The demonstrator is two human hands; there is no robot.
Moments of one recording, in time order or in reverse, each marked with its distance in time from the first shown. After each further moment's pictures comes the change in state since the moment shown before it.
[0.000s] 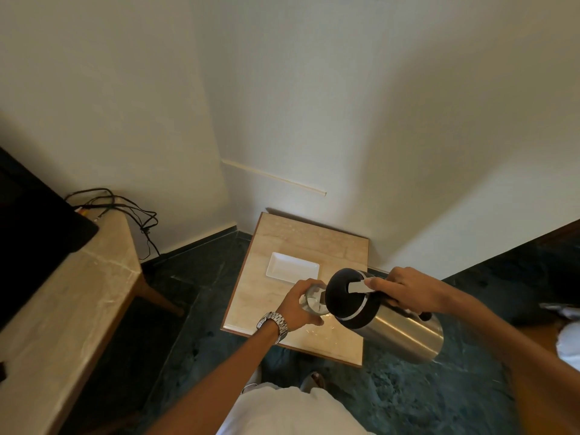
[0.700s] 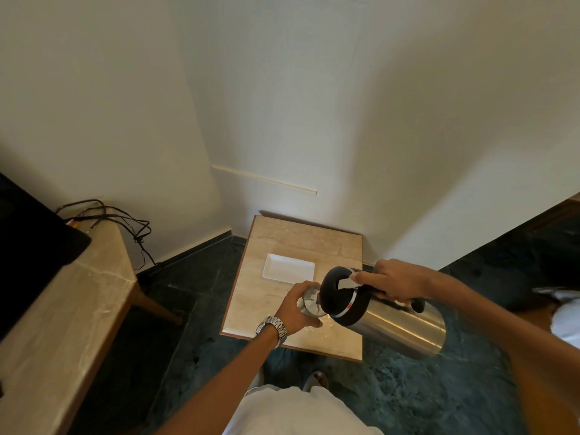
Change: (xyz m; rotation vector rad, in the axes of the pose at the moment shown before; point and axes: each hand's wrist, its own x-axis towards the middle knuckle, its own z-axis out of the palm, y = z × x) left_hand -0.010 -0.004 0.014 0.008 0.022 -0.013; right_hand 0.000 -0.007 0.001 -0.037 -0.062 0.036
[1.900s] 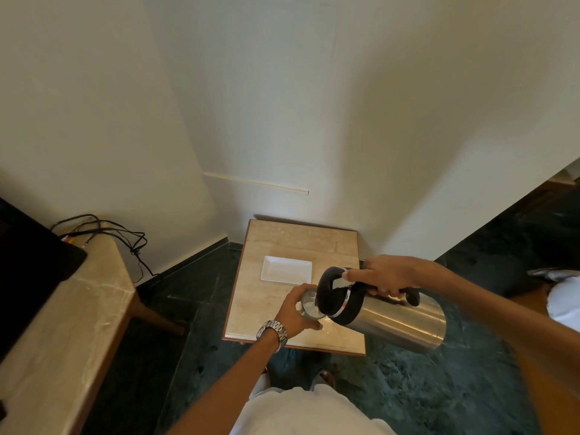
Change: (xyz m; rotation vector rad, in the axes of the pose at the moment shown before) left_hand -0.014 -0.010 0.009 0.020 -0.015 0.010; right_hand -0.004 0.000 0.015 -0.038 -0.070 0.101
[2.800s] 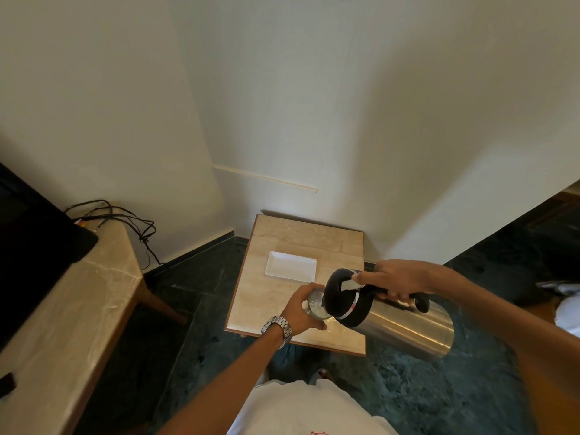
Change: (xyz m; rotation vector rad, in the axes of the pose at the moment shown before) left_hand -0.007 0.000 0.007 0.015 -0.009 0.028; right_hand -0.014 0.003 0.004 0.060 -0.079 -0.005
